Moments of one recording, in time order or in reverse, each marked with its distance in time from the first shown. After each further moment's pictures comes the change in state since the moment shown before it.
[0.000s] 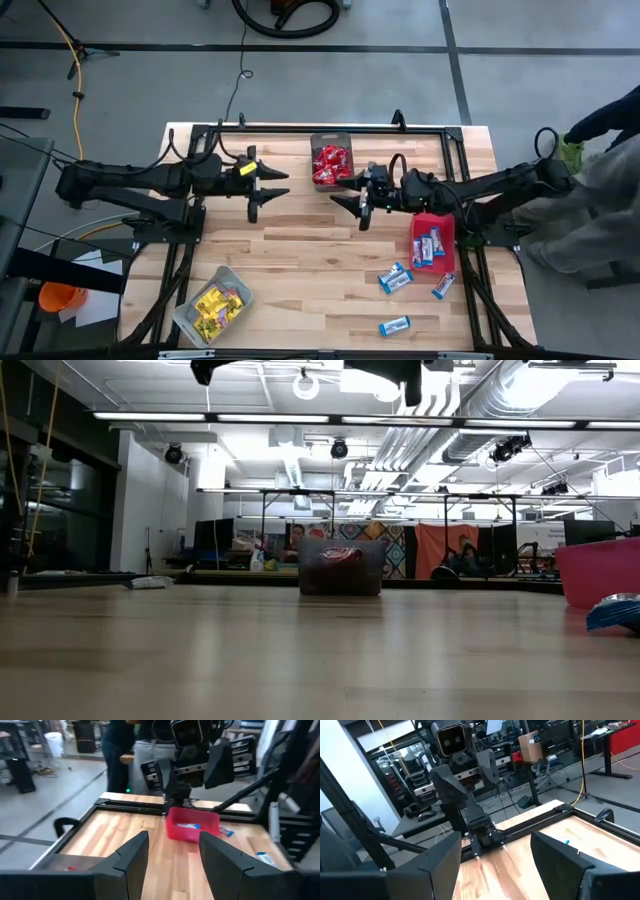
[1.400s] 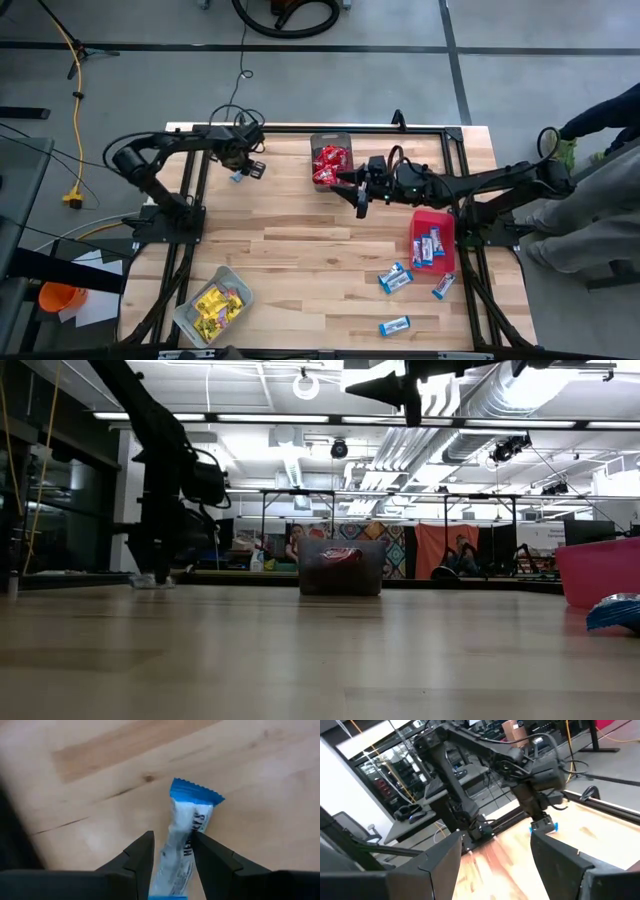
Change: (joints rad) left arm 0.802 0.664 0.003 -0.680 -0.084 -0.354; right arm -0.096 -0.001 0.000 -0.075 -0.049 0.137
